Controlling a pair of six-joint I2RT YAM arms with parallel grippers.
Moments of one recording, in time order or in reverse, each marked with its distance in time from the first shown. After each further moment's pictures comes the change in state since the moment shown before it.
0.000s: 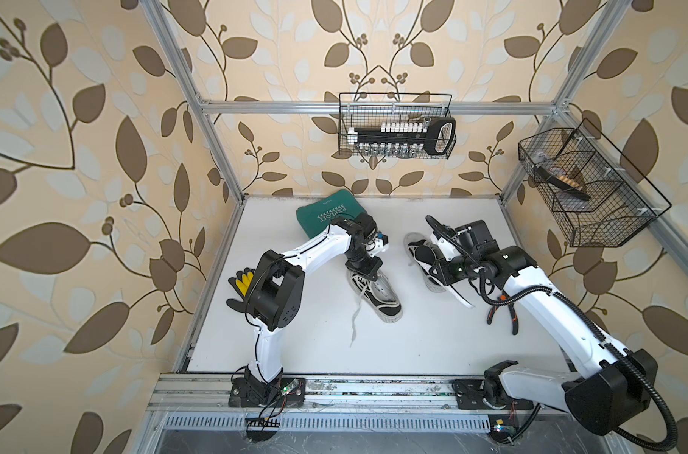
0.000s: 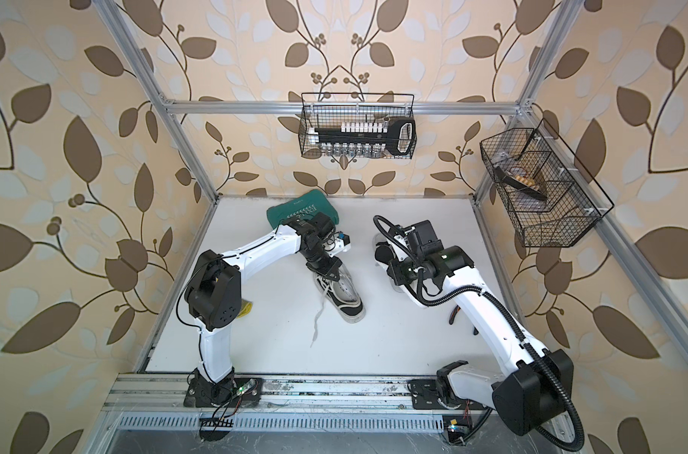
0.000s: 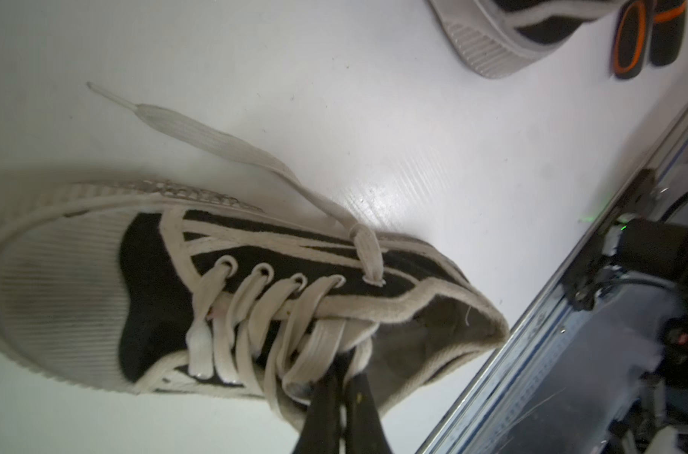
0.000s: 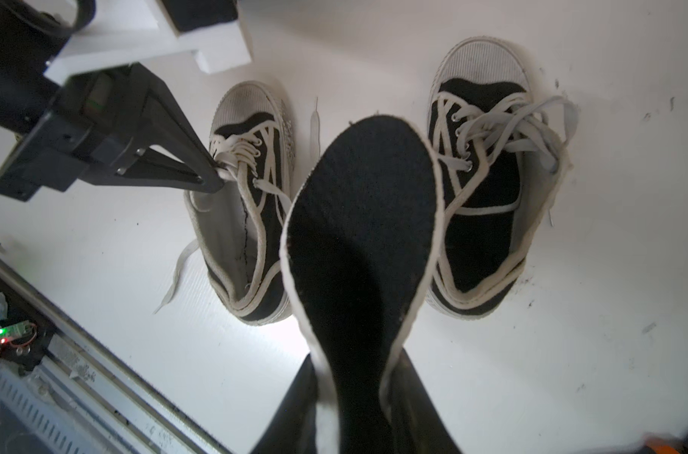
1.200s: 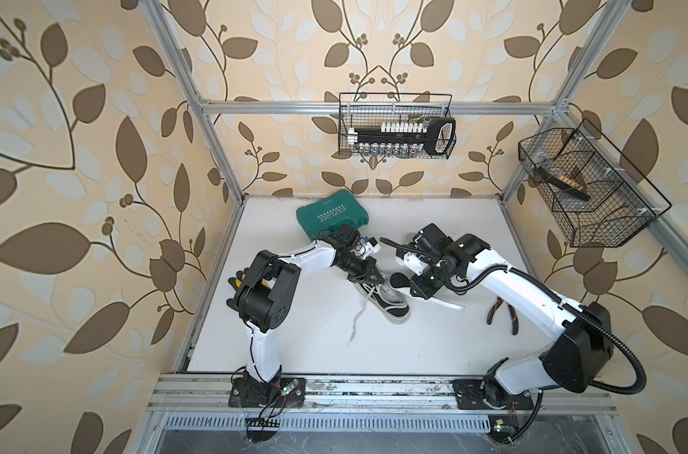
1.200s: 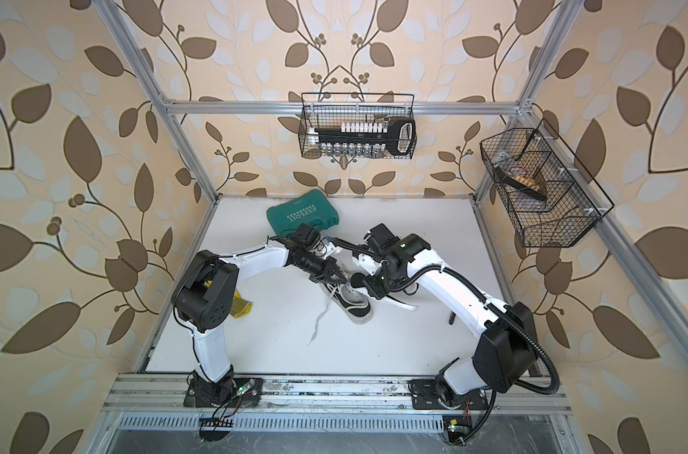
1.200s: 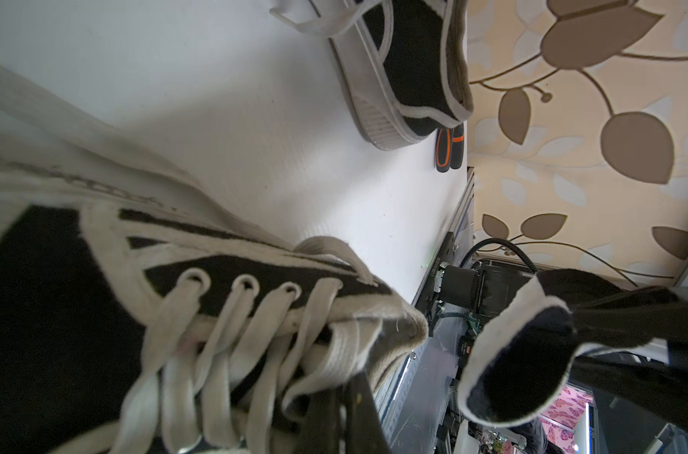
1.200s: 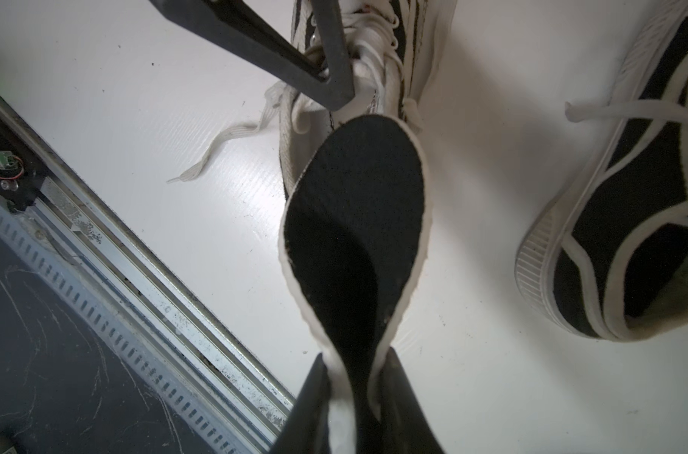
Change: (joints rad) left arm 0.080 -0.051 -0.309 0.489 0.416 -0.320; right arm 0.239 0.248 0.169 -0.220 0.009 -0.100
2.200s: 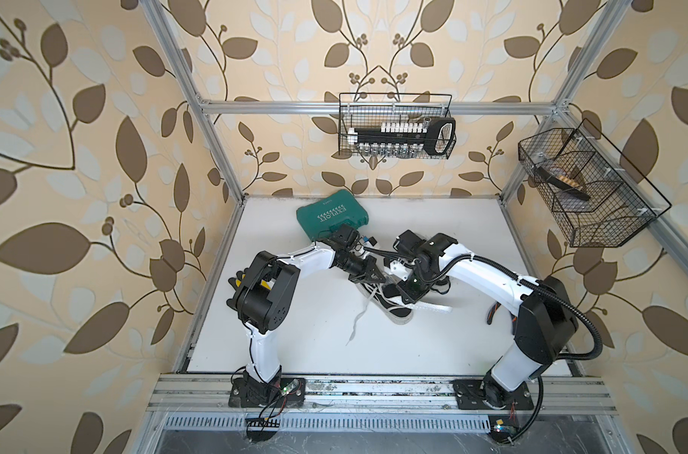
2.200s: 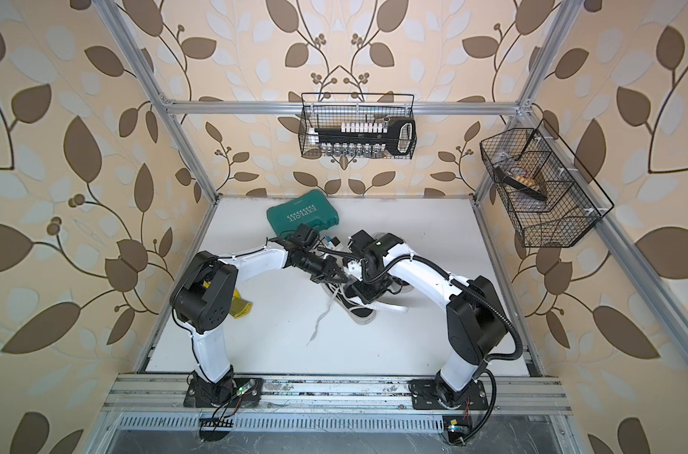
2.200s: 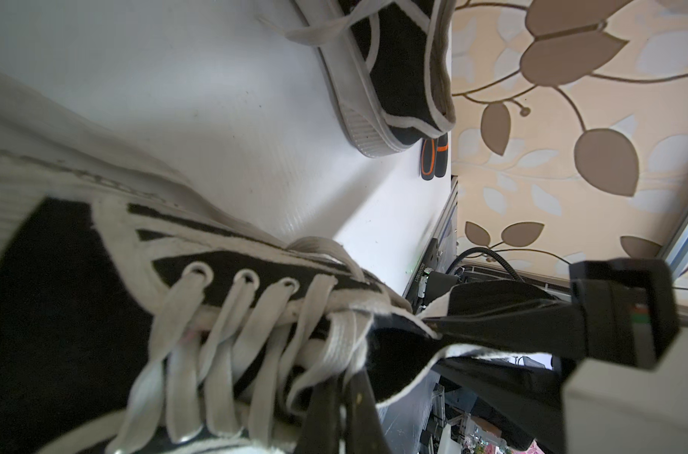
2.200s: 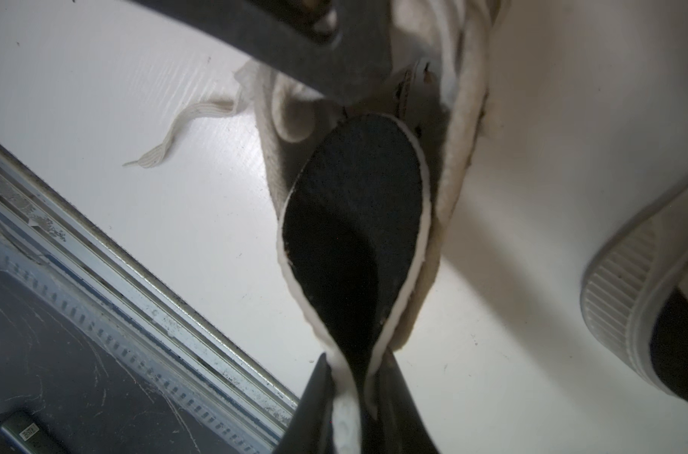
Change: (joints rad) left arm 0.000 -0.015 -0.029 0.065 0.022 -0.077; right arm 0.047 0.192 0.032 -0.005 0.003 0.049
